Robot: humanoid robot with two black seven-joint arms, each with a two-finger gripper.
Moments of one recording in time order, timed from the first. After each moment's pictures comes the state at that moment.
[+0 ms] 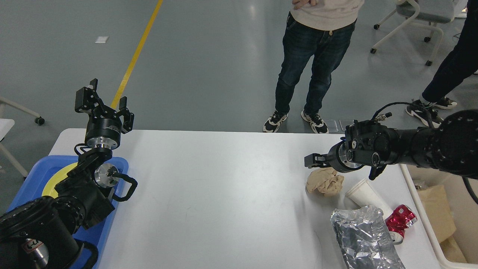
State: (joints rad) left arm -0.89 0.02 -0.55 0.03 -0.18 -0.45 -0.71; right arm 1.39 -0.11 -1.11 0.81 -0.23 0.21 -0.02
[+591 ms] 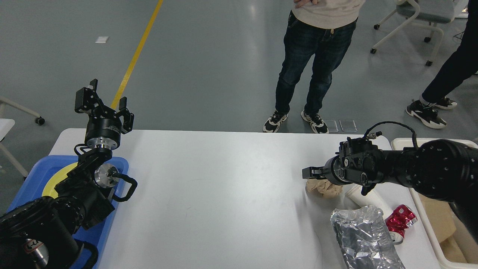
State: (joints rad) left arm -0.89 0.02 -0.55 0.03 -0.18 -0.45 -0.71; right arm 1.25 -0.05 -1.13 0.69 -0.24 0.19 -0.02
